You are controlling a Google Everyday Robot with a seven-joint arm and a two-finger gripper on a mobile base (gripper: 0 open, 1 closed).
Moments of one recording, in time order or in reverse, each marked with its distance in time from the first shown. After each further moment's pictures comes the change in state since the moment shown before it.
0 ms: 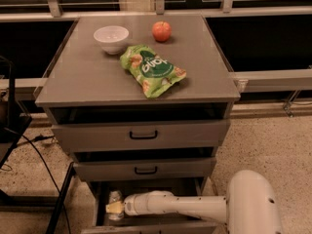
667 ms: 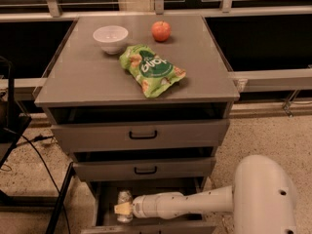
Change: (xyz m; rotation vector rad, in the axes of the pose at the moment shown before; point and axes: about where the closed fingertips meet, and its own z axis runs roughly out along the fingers) arm -0.007 -0.006 -0.059 -0.075 0.013 0.019
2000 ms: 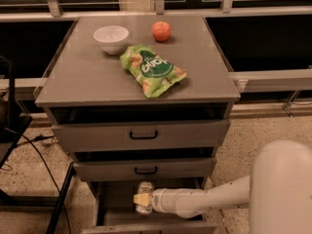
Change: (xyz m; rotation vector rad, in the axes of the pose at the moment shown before) arm 0.023 0.017 -0.108 -0.157 0.087 0.084
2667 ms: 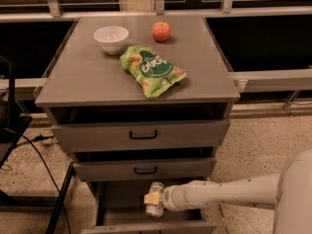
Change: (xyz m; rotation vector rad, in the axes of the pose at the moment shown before) arm -0.004 0.017 -0.050 -0.071 -0.135 0.188
